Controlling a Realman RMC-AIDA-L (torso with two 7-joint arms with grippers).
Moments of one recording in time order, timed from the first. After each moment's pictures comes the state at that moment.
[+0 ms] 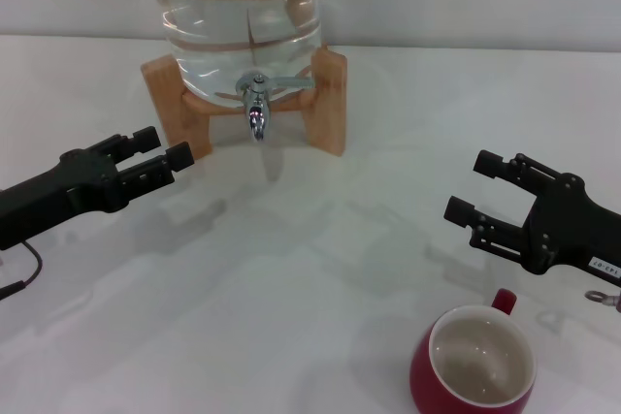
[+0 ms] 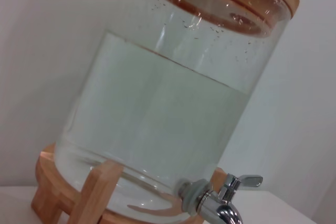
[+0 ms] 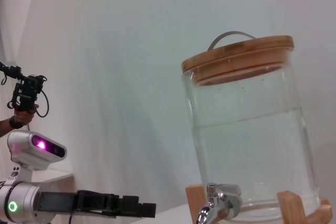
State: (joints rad) left arm -0.33 -2.07 0.67 0.65 -1.45 -1.51 1.65; right arm 0.24 2.00 1.63 0.62 -0.91 1.38 -2.14
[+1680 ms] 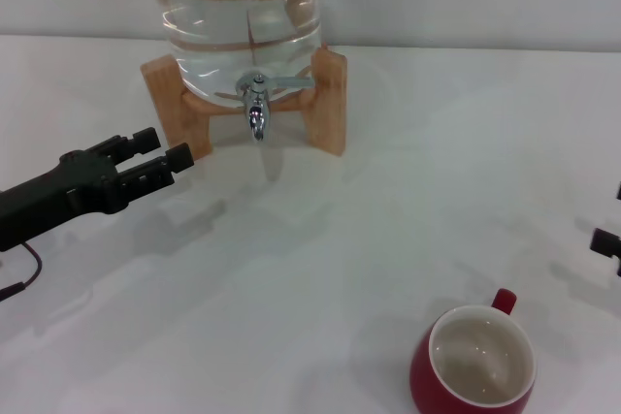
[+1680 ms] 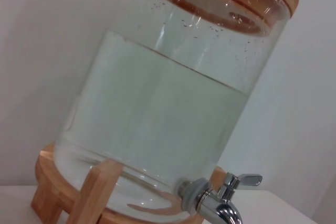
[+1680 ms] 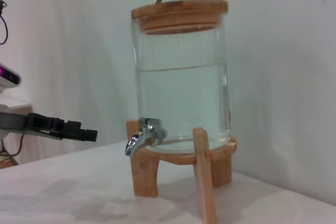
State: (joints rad) left arm -0.33 -2.07 0.67 0.65 -1.45 -1.51 1.65; right arm 0.18 1.81 1.73 0.57 -0.99 1.44 -2.17
